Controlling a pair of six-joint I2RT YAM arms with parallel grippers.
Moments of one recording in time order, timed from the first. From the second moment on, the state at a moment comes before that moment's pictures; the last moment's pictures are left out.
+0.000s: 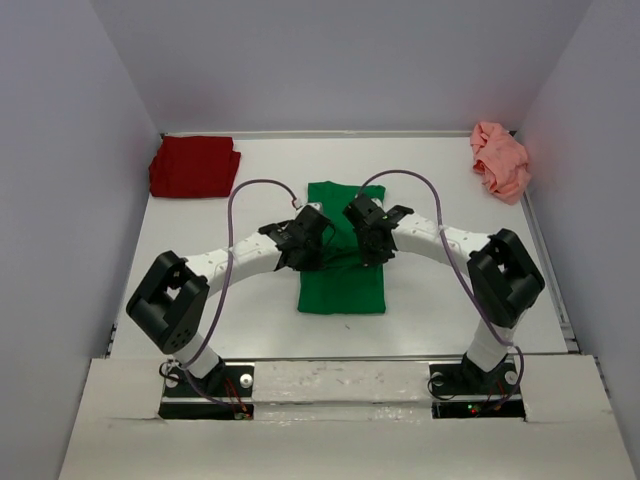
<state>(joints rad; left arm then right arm) -0.76 1.58 1.00 -0.44 -0.14 -0.66 0.72 1.77 1.24 -0.70 0.26 0.50</state>
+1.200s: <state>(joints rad) -0.76 1.69 1.07 -0.44 -0.08 -0.61 0.59 2.00 1.46 -0.67 0.25 0.40</state>
